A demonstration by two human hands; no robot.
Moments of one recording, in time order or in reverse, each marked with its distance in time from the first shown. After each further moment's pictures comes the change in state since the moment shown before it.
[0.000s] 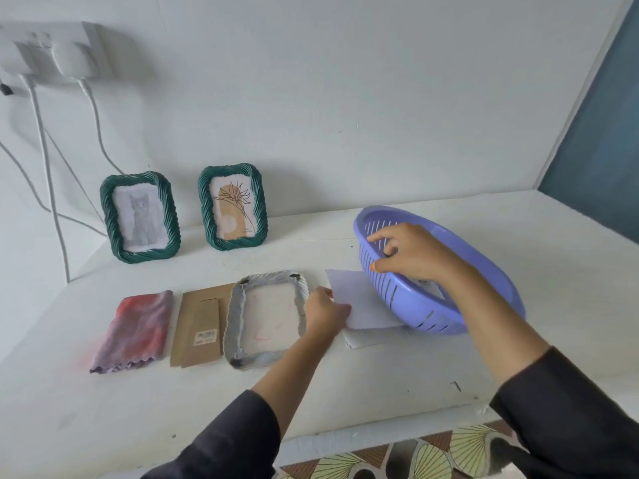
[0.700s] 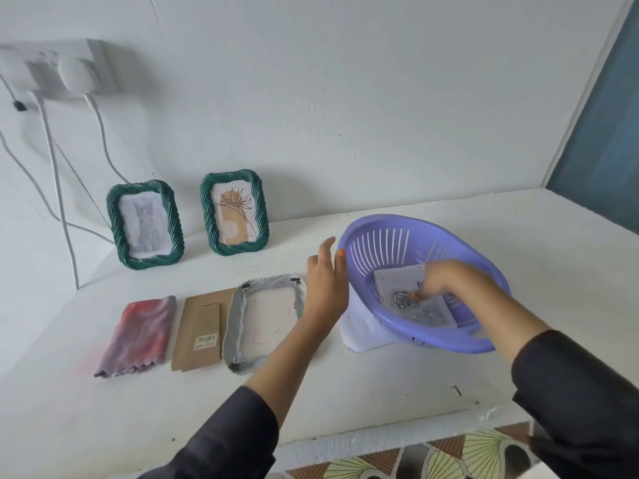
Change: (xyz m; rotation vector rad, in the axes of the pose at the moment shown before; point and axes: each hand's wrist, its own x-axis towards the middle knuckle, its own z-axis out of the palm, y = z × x) left_hand -0.007 0.039 -0.007 0.078 0.088 0.440; right_hand 0.015 0.055 0.001 -0.507 -0.372 0.450
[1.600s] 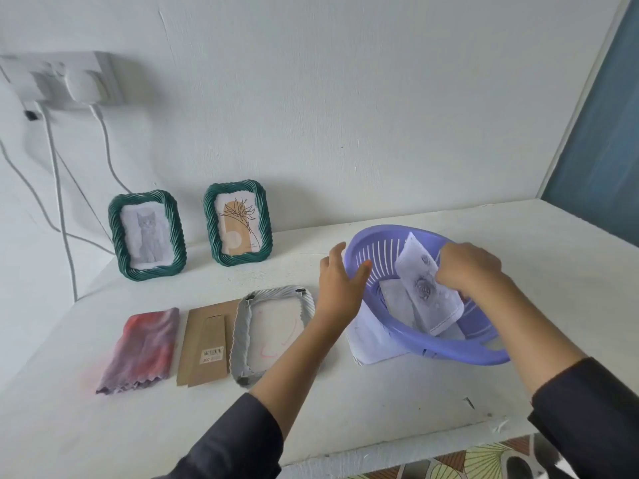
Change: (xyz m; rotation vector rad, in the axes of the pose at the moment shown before) left_hand 0.005 0.011 -0.009 -0.069 -0.080 0.000; right_hand -0.031 -0.004 -0.017 0.097 0.413 0.086
